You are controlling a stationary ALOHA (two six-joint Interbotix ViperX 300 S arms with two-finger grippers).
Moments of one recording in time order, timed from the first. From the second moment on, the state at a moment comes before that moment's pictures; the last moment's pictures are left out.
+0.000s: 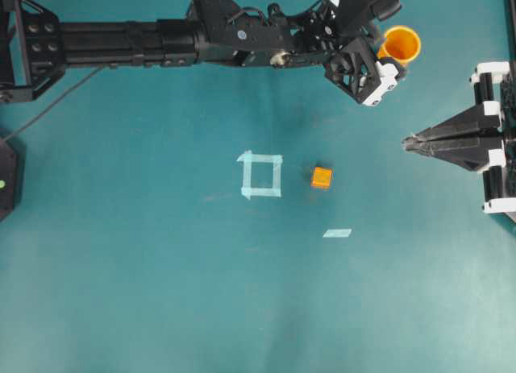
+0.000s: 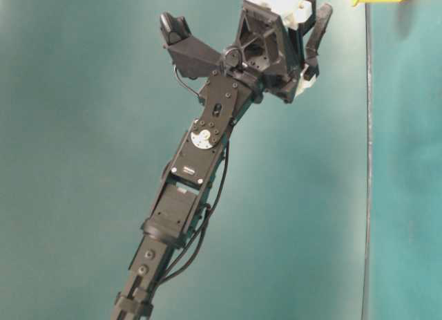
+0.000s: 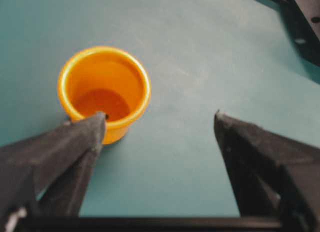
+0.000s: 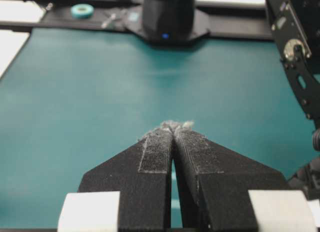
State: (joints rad) left arm 0.26 0.63 -0.27 0.01 0.17 -0.23; right arm 0.00 -0.89 1.13 -0.01 -0.12 -0.01
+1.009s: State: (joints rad) left arm 0.30 0.72 -0.35 0.02 0.23 -0.34; right arm 0.00 -0.89 1.13 -0.01 -0.10 -0.01
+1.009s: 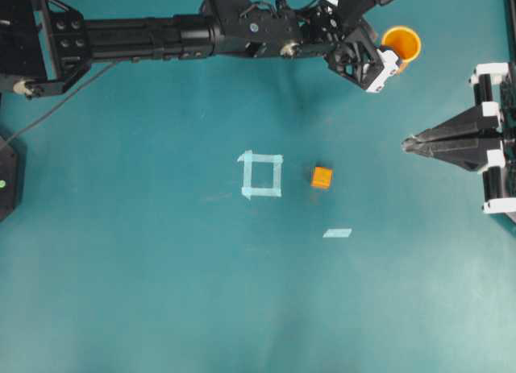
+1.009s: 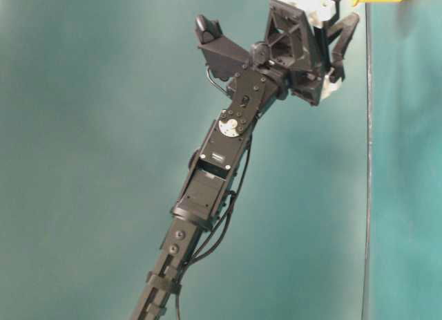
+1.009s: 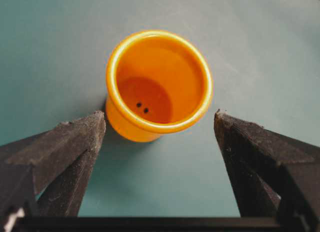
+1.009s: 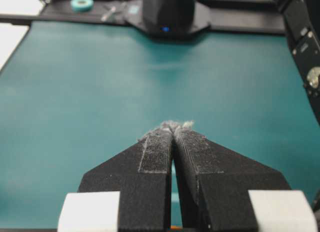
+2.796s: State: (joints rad) left arm 0.29 0.90 -0.58 0.02 0.25 -0.33; right arm 0.00 -0.88 1.13 -0.02 -0.08 -0.01
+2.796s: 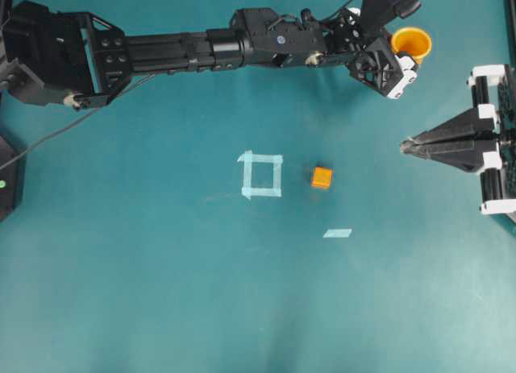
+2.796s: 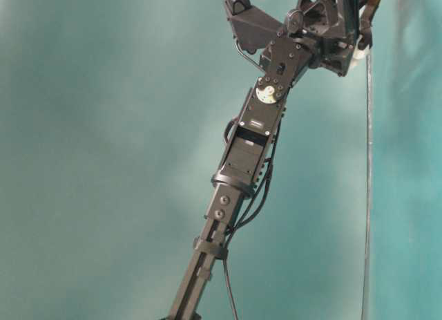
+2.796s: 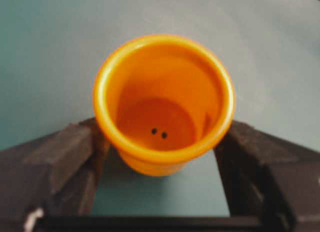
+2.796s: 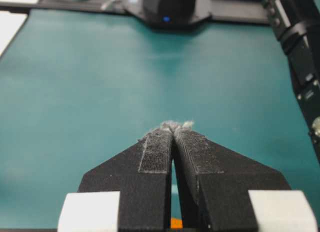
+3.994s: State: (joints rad) left arm 0.28 0.88 -0.77 0.04 0.49 -0.25; right arm 0.00 -0.88 1.13 -0.02 -0.07 -0.01
